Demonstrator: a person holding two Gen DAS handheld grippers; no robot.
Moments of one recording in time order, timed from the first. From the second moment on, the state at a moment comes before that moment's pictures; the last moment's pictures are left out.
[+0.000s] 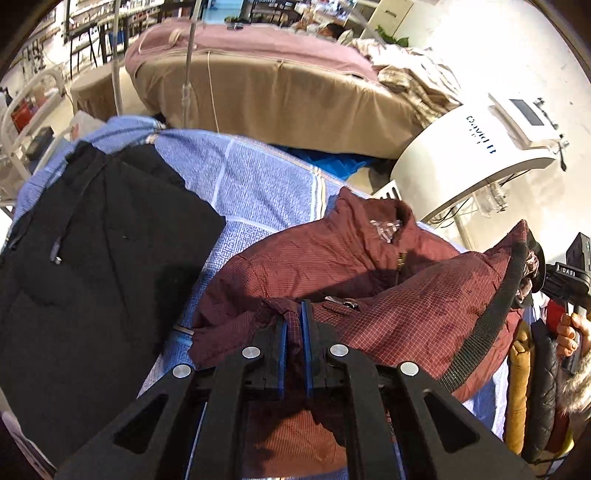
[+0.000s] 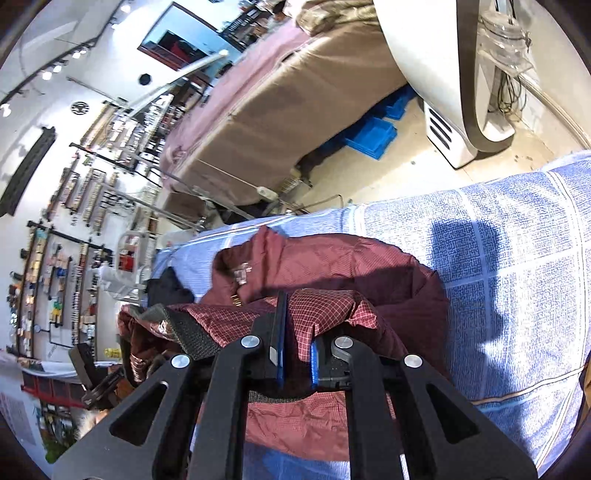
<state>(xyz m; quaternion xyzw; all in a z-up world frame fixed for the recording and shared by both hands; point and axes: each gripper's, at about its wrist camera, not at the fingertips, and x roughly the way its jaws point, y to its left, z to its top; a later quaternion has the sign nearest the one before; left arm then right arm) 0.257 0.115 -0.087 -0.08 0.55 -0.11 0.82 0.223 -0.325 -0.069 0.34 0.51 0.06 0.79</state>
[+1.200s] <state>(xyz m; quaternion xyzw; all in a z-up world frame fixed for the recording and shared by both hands) 0.181 0.027 -0.137 0.09 0.55 -0.06 0.83 0.175 -0.194 -0.102 0.06 0.56 0.04 0.82</state>
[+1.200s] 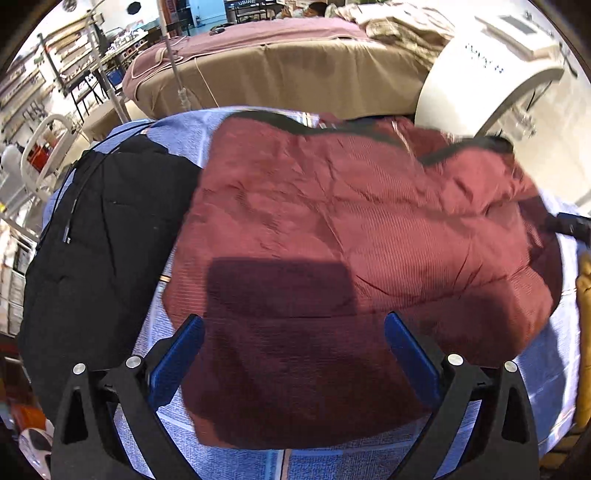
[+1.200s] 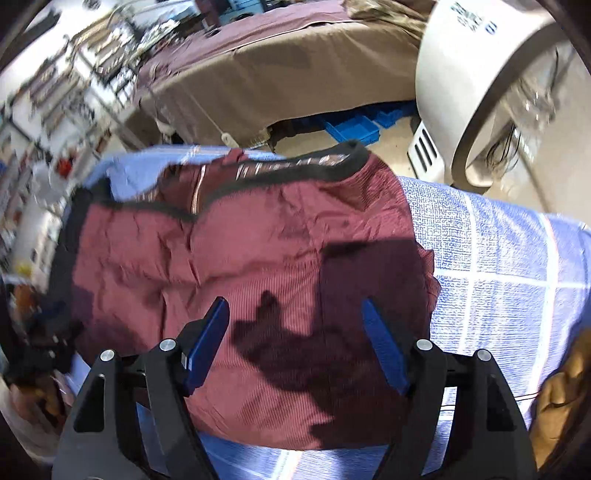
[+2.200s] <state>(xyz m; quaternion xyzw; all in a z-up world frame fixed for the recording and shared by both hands) 0.186 0.059 -0.127 0.04 0.55 -0.09 0.83 0.170 -0.237 -0.122 0.09 0.58 0.03 0.81</state>
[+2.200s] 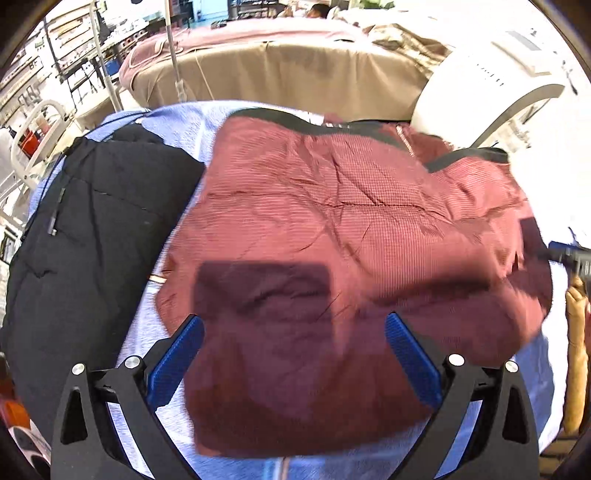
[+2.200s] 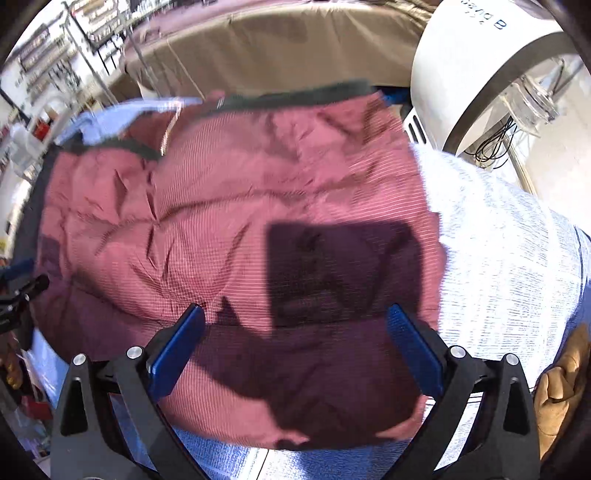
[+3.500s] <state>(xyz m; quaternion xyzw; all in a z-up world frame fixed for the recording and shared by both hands) 0.227 0.151 -0.207 -0.25 0.59 -0.10 0.76 0.196 -0.303 -0.195 0.29 0.60 0.10 0.74</state>
